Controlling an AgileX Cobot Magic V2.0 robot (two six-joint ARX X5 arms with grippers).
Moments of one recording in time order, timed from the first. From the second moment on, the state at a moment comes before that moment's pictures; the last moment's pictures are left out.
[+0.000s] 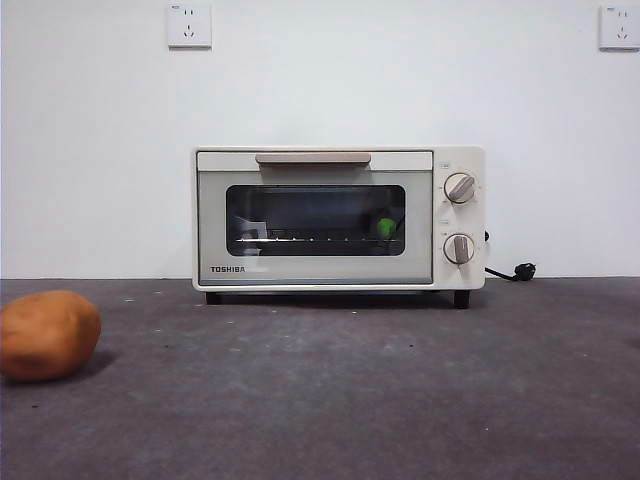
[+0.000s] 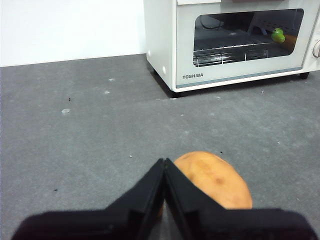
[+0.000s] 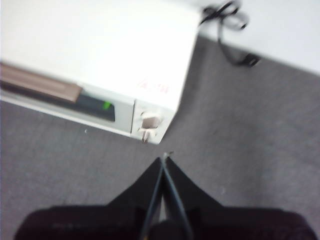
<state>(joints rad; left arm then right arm) -0.05 0.02 0.02 -0.16 0.16 0.03 0.40 1.70 2.34 -1.35 0.24 -0.08</state>
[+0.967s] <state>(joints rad) -0.05 0.02 0.02 -0.16 0.16 0.03 0.02 0.86 2.15 -1.35 0.18 -0.08</state>
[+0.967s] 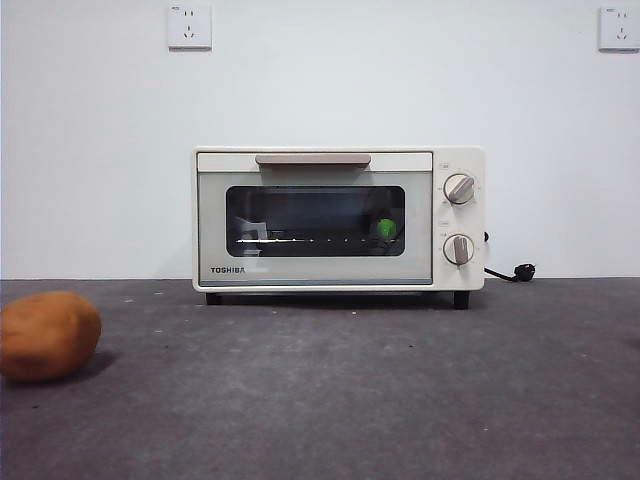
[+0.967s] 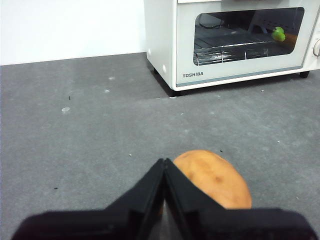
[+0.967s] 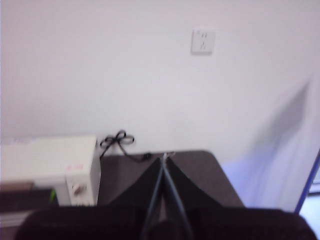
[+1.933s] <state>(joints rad) -0.05 0.02 0.02 -0.16 0.16 0.03 -0.03 0.11 0.54 -0.43 0.06 0.01</state>
